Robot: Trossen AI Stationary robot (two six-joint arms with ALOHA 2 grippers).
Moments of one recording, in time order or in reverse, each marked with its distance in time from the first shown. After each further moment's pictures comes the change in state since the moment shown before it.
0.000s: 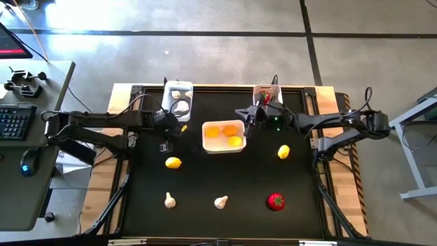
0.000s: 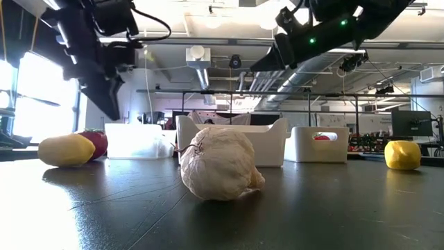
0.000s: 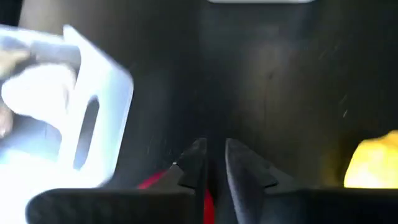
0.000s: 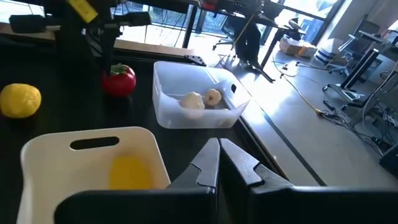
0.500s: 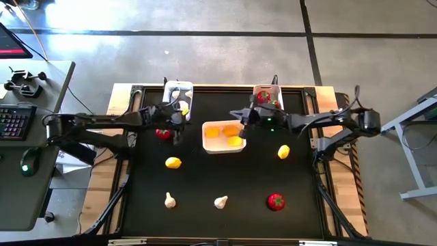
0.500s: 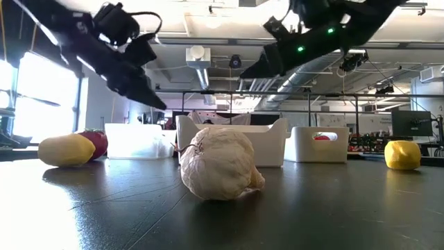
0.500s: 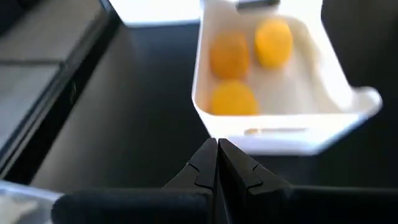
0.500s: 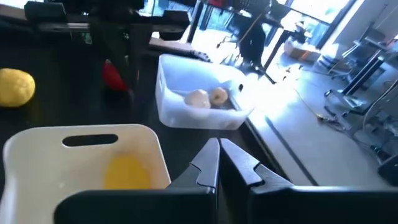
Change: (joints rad) left arm 0.160 0.023 -0.195 0.753 0.246 0.176; right arm 0.004 0.110 0.036 0.066 -0.012 -0.057
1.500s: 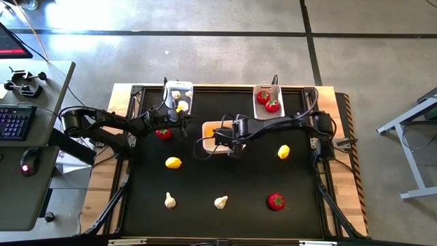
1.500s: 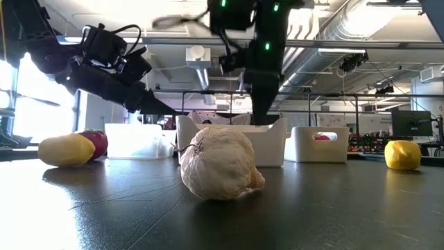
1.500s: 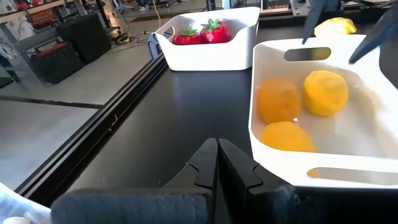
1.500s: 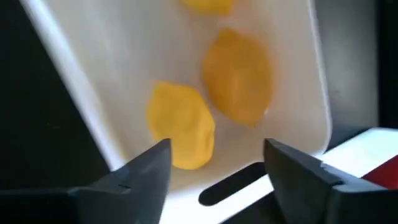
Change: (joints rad) left arm 0.094 0.234 -0.229 0.778 0.017 -0.053; right arm 0.218 0.553 0.885 -1.514 0.172 0.506
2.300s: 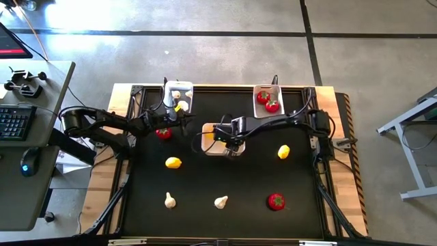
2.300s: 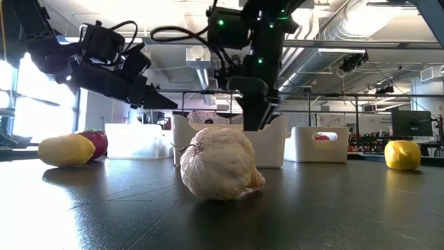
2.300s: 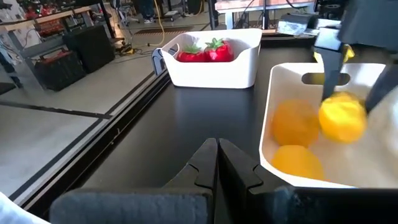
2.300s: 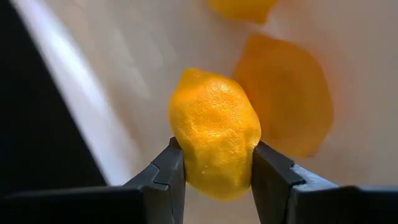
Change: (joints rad) left arm 0.000 0.000 0.000 0.063 0.000 -0.043; right arm -0.060 0.022 -0.085 0.177 -0.227 0.099
